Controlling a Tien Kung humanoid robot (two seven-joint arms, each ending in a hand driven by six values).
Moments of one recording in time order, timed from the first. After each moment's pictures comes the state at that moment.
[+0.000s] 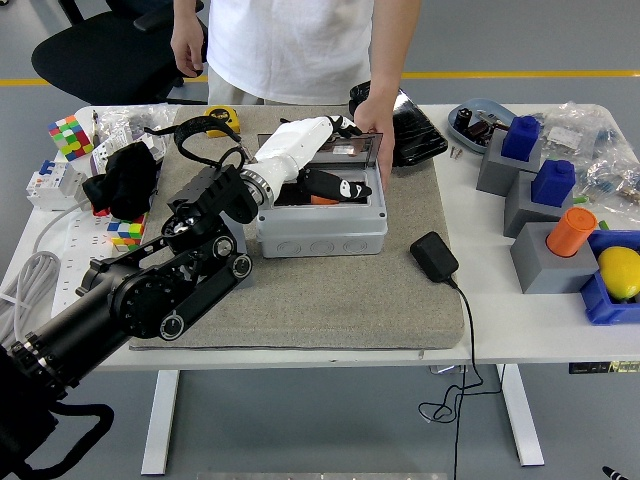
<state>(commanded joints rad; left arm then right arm) -0.74 0.03 -0.80 -1.07 1.88 0.10 0.18 0.17 -0.35 0.17 0.35 0.15 -0.11 0.02</state>
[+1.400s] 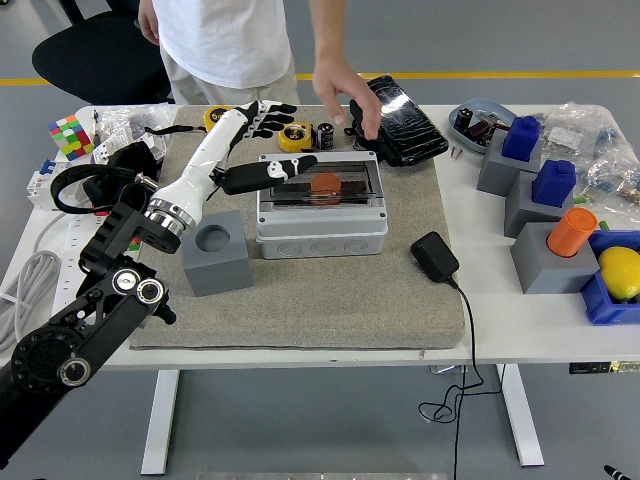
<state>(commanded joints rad) -0.39 0.15 -1.09 -1.41 1.48 0.22 0.01 0.17 -0.35 0.16 0.34 0.16 -0.12 0.02</state>
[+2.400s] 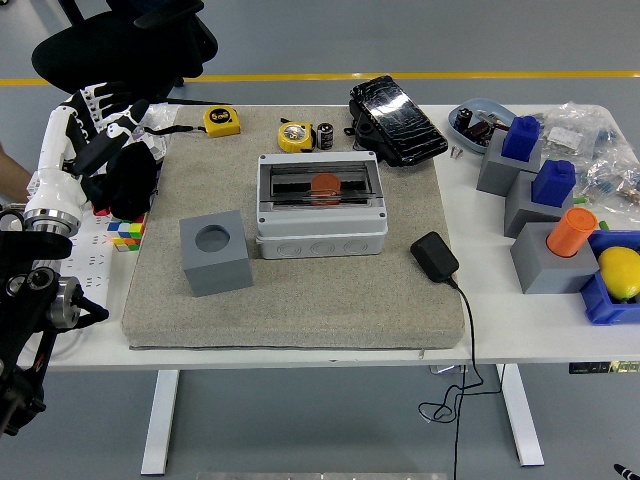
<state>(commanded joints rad) -0.26 0.16 -1.42 -1.39 1.26 0.26 -0.07 0.18 -0.37 0.15 0.33 0.18 -0.11 -0.01</state>
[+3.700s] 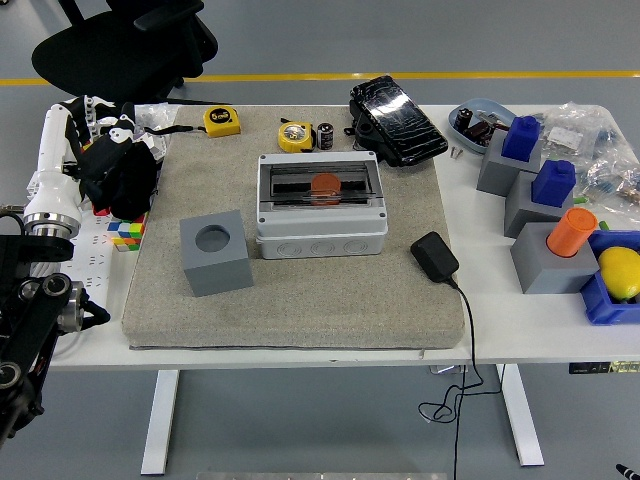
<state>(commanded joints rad) -0.26 0.15 -1.40 -1.38 1.41 0.34 -0.08 0.18 -0.37 0.14 0.33 0.18 -0.12 -0.01</state>
